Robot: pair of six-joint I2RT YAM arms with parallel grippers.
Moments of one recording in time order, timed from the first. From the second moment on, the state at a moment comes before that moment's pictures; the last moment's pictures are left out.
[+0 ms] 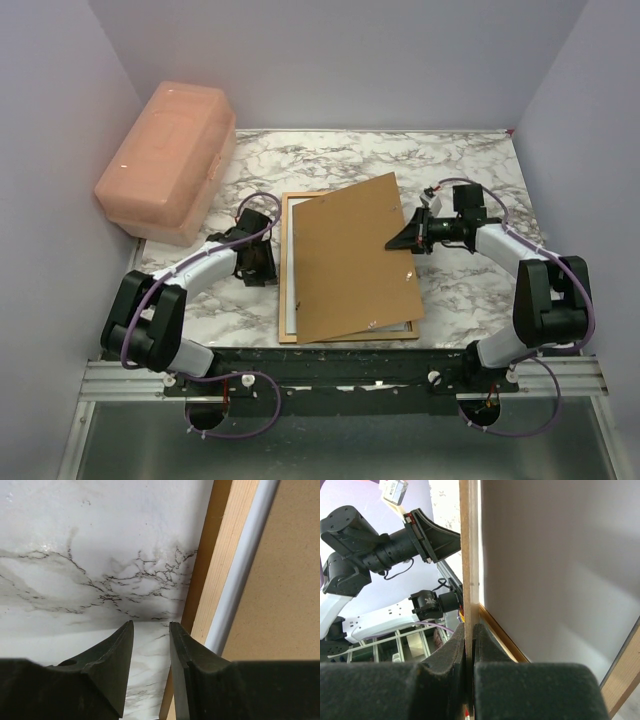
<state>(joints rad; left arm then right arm) -0.38 1.43 0.75 -0.50 0.06 -0.60 0.08 1.53 0.85 -0.24 -1.04 0.58</state>
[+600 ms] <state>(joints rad) -0.38 1.46 0.79 -0.50 0.05 -0.58 0.09 1.58 0.88 -0.15 -1.02 0.63</state>
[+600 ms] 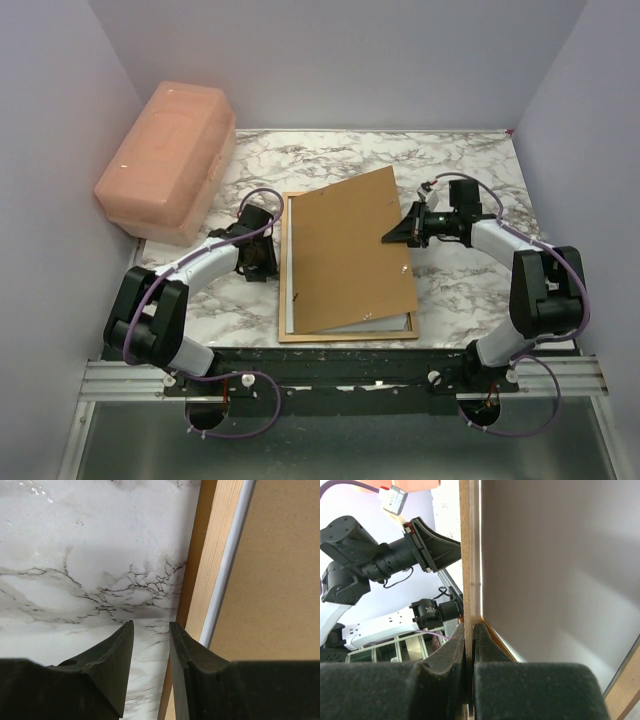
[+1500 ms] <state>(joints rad) -0.38 1.54 0.84 -0.50 0.06 -0.56 0.14 1.63 0.78 0.00 -0.97 0.65</state>
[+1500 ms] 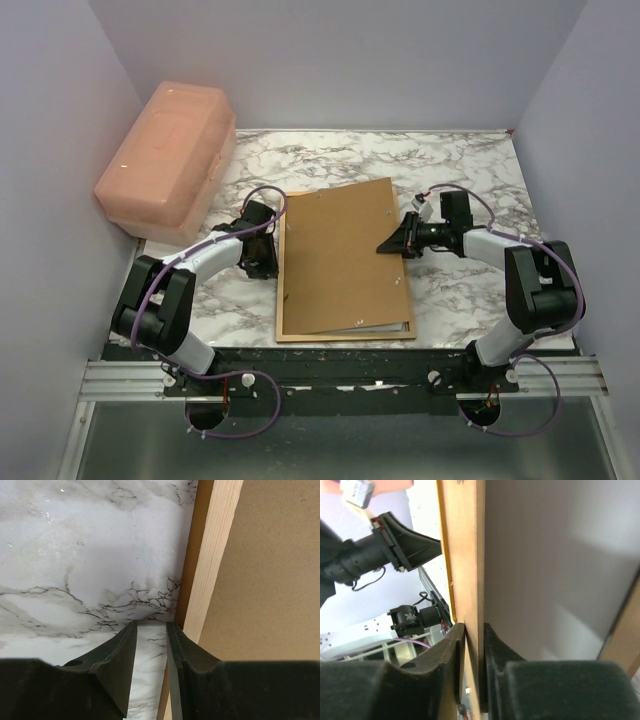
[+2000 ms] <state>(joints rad) -0.38 1.54 0.84 -0.50 0.06 -0.56 0.20 1.68 0.83 -0.18 -0.75 0.52</state>
